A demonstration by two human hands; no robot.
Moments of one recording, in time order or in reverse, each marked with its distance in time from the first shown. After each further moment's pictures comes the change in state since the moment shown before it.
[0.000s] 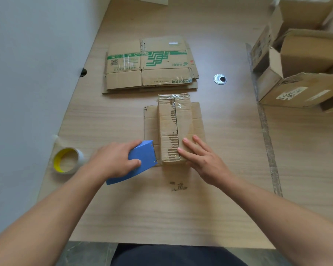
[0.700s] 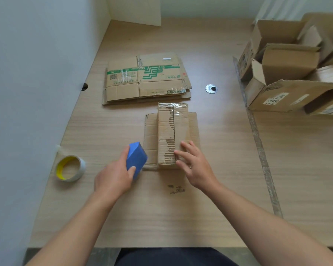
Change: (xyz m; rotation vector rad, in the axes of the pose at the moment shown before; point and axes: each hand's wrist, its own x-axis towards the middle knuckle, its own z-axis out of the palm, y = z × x) left_hand -0.023 0.007 0.049 -0.130 0.248 -0.209; right_hand 0.001 -0.044 0.006 0.335 0.130 0.343
